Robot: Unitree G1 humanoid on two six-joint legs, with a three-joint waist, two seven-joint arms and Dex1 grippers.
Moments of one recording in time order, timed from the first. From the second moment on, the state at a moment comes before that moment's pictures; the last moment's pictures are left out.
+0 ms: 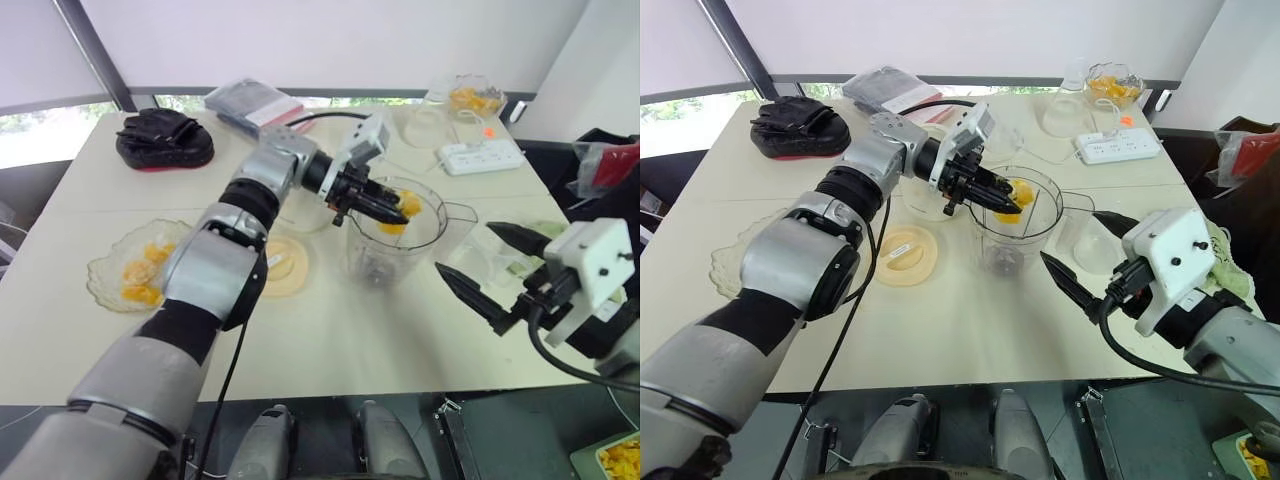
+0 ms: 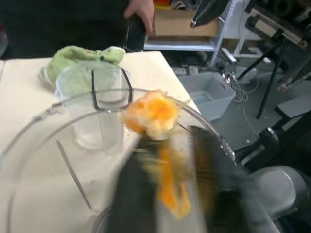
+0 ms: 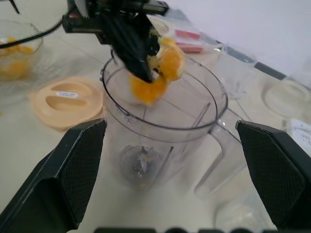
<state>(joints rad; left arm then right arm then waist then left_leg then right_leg) -1.48 0.10 -0.18 1.27 -0.12 0.05 -1.61 0.19 -0.87 -0.65 -1.02 1.02 0.85 0.23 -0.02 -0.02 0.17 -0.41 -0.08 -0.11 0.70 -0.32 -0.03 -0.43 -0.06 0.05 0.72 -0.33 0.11</state>
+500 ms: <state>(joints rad) -1.50 0.12 0.01 1.25 -0.16 0.04 -1.57 0.62 -0.99 -0.76 -1.03 1.13 0.55 0.01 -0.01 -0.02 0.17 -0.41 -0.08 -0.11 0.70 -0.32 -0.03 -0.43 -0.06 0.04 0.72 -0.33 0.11</state>
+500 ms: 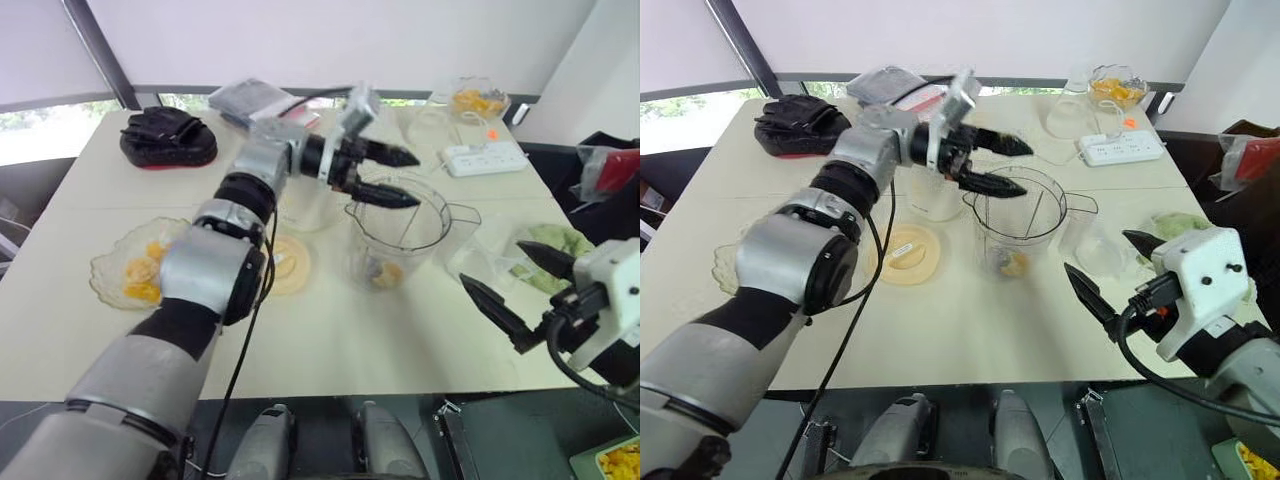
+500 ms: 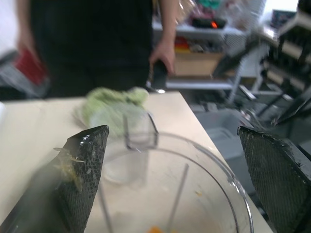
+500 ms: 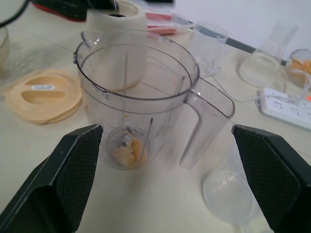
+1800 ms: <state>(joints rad) -0.67 0.43 -0.13 0.10 -0.34 0.52 -1.34 0.24 -0.21 -0.28 -0.35 0.13 0.13 -0.19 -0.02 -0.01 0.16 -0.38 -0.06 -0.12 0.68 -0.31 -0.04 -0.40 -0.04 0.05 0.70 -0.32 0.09</state>
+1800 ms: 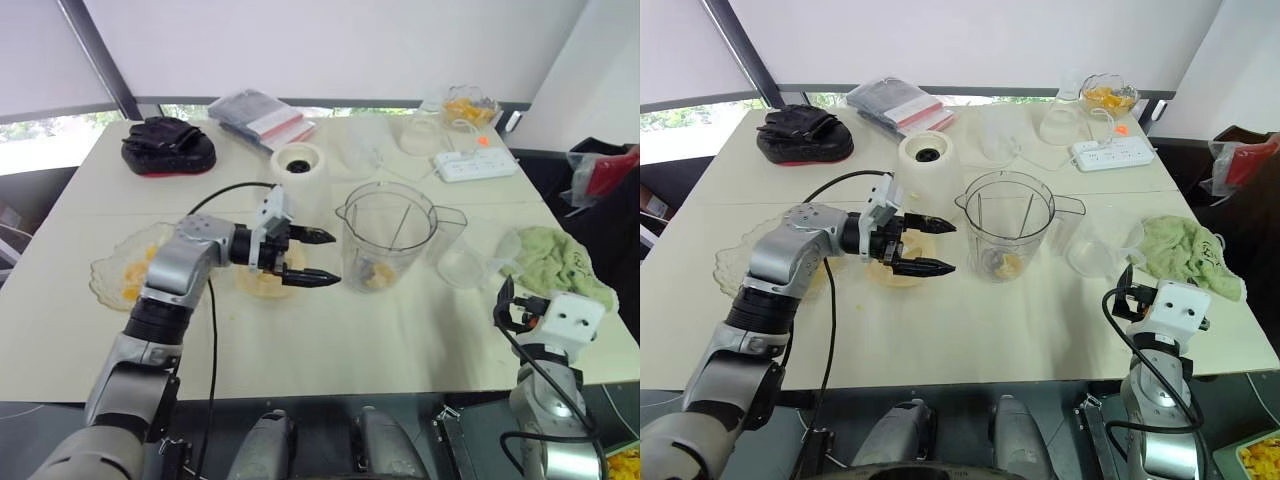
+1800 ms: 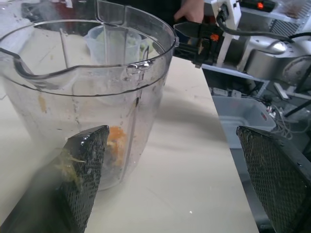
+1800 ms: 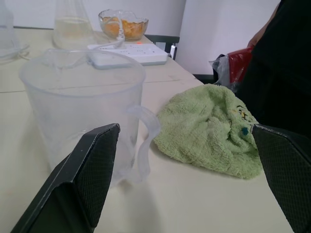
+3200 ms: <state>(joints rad) -0.64 0.47 -0.17 0.06 -0.36 0.51 -1.26 -0.08 -0.21 -0.34 0.02 0.06 0.06 -0.17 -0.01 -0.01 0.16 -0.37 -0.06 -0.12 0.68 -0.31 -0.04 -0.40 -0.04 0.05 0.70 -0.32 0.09</state>
